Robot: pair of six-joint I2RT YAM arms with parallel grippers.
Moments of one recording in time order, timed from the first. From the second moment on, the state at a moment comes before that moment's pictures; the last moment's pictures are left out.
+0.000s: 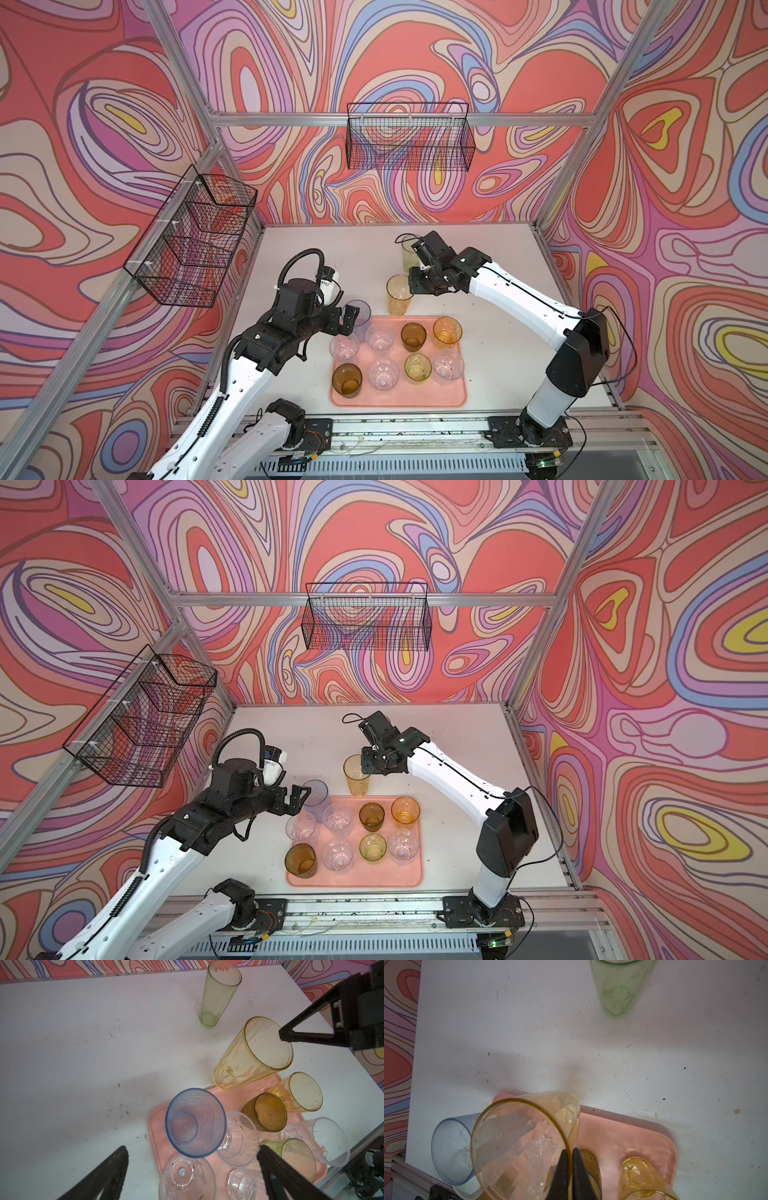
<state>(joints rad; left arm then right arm) -0.40 0.85 0.91 -0.73 0.10 -0.19 0.71 1.73 1.61 -0.90 0.03 0.62</state>
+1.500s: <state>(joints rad) -0.40 0.86 0.91 -0.73 0.09 -0.19 0.77 1.73 1.52 -0.86 0.04 0.67</state>
